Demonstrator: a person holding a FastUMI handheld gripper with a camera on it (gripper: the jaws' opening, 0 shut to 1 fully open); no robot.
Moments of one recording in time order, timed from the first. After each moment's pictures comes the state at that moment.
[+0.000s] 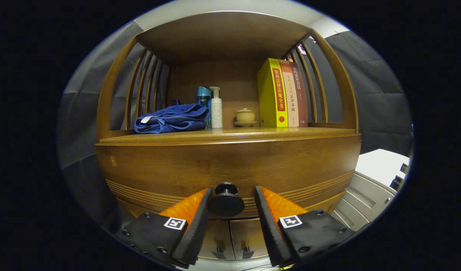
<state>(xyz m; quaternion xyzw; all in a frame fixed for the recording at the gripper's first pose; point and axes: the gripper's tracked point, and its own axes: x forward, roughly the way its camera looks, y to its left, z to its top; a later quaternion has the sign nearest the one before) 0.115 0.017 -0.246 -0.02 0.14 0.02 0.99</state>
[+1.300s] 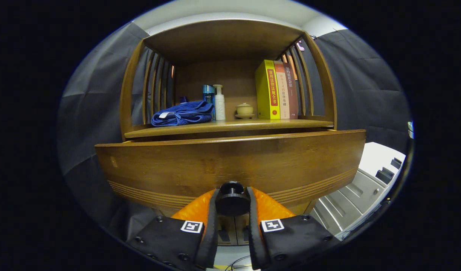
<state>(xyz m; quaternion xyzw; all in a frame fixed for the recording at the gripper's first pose) 0.022 0.016 -0.236 -0.01 0.17 0.01 0.99</state>
